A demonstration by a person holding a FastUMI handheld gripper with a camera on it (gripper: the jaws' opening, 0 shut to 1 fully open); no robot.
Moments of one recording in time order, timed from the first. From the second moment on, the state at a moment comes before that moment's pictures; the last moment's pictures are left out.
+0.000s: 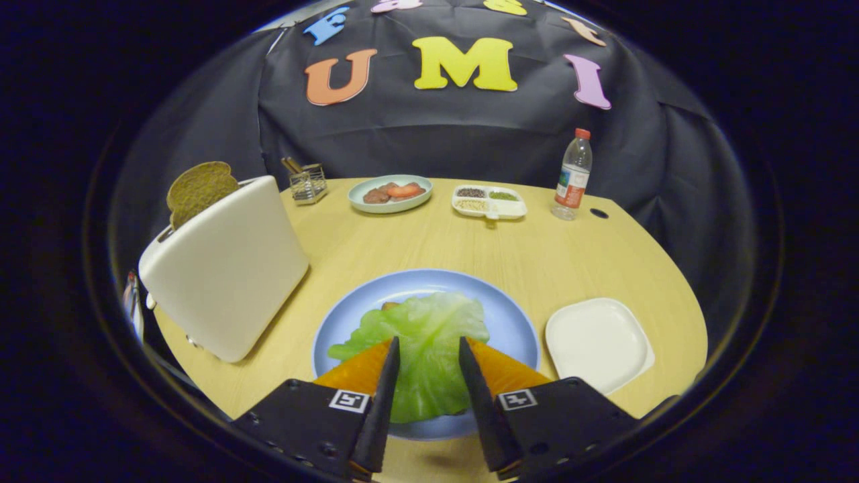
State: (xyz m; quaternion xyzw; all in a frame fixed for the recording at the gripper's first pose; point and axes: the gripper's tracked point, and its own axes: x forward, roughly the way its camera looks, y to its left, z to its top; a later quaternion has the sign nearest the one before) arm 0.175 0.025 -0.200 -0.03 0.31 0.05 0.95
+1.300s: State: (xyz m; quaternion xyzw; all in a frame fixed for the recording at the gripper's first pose) arm 0.191 0.256 -0.051 -0.02 0.21 0.10 0.97
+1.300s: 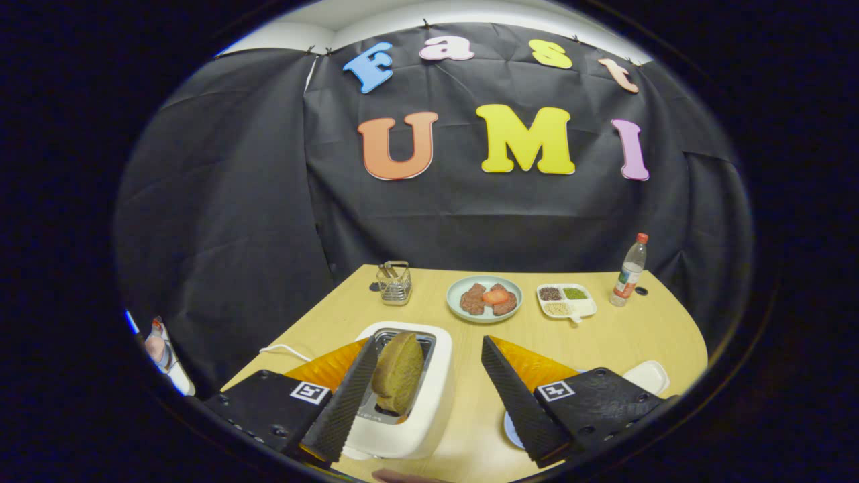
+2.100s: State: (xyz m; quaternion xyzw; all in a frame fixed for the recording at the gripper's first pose) arm 0.208 0.282 -0.086 -0.07 0.23 0.07 0.97
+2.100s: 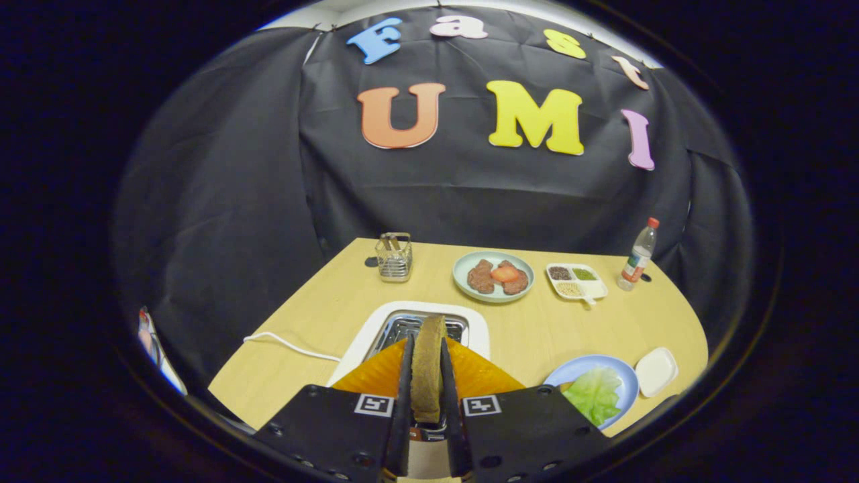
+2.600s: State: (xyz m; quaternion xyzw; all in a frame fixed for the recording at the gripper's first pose) arm 0.195 0.284 -0.018 -0.05 0.17 0.07 0.98
